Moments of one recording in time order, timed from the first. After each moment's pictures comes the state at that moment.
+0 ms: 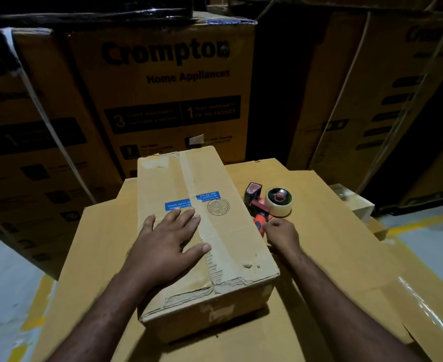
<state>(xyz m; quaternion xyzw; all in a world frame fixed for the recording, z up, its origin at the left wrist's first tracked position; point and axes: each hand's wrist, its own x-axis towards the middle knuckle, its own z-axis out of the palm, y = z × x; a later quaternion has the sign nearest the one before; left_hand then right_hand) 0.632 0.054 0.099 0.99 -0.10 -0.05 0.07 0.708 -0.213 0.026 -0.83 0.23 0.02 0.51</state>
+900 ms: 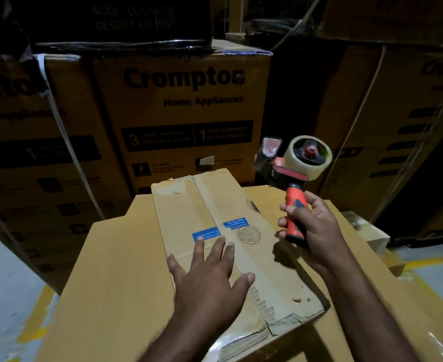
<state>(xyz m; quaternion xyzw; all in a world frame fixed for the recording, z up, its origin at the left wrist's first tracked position) 0.616 -0.036 0.108 0.99 0.00 -0.04 0.14 0.692 -0.229 0.159 -0.56 0.04 0.01 0.83</state>
